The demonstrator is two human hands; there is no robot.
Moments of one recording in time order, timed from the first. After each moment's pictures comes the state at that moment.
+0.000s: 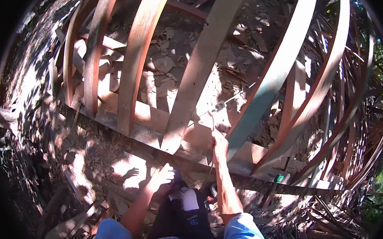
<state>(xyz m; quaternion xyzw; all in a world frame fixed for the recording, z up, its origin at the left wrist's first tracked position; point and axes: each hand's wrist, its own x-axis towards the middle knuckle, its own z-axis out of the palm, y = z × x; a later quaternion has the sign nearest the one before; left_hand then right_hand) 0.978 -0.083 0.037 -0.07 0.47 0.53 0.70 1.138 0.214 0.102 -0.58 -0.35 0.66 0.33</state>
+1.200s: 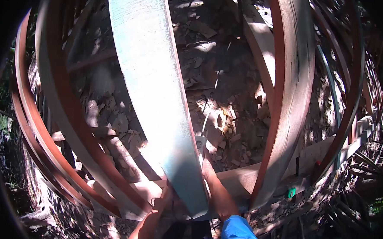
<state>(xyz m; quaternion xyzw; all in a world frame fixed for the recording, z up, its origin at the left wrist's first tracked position) 1.074 0.360 0.031 0.13 0.66 0.22 0.71 1.236 0.450 -0.161 -0.46 -0.03 0.84 0.28</state>
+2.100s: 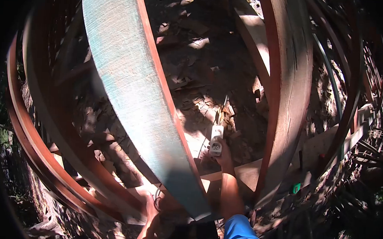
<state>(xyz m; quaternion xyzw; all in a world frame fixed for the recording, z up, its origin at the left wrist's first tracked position) 1.024 0.270 -0.015 0.08 0.81 0.32 0.48 1.337 0.495 -0.204 -0.42 0.07 0.77 0.48</state>
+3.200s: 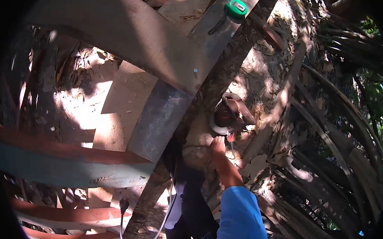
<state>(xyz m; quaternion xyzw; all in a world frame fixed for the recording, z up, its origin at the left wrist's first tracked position) 1.003 0.024 -0.008 -0.08 0.66 0.28 0.69 1.387 -0.144 -0.385 -0.75 -0.49 0.21 -0.39</state>
